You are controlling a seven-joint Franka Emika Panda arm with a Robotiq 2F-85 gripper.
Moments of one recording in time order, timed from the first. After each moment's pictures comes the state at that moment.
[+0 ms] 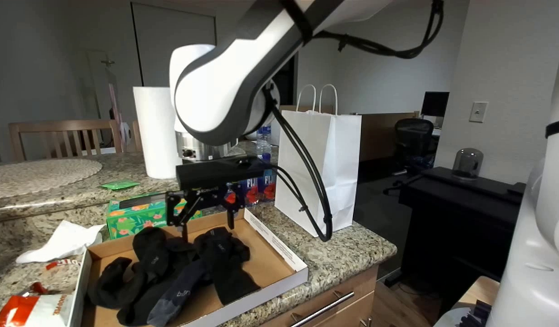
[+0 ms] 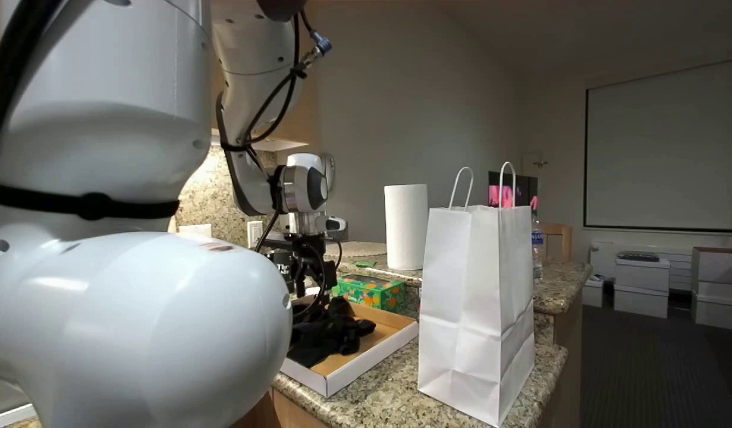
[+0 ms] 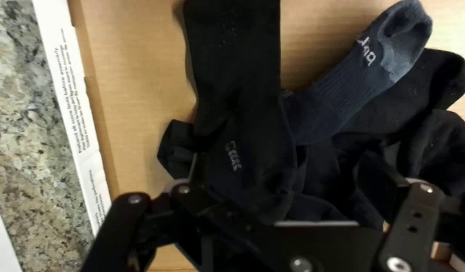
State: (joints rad) arm 0.22 0.08 0.37 -2.27 -0.08 2.37 0.73
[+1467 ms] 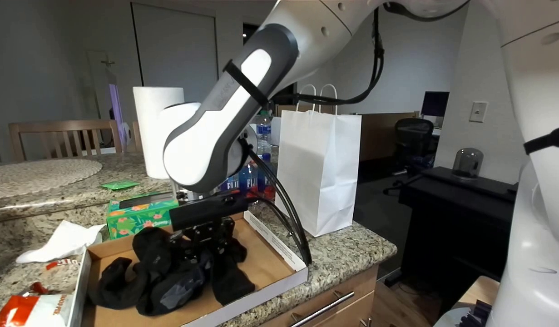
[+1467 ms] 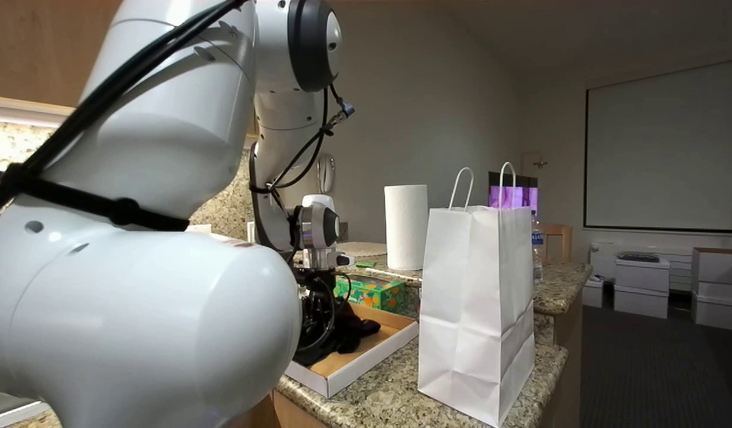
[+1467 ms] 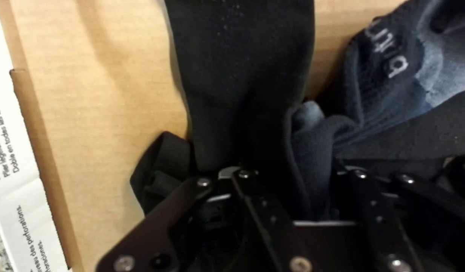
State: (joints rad) arm 0.38 0.36 0.18 -2.12 -0.14 2.40 0.78
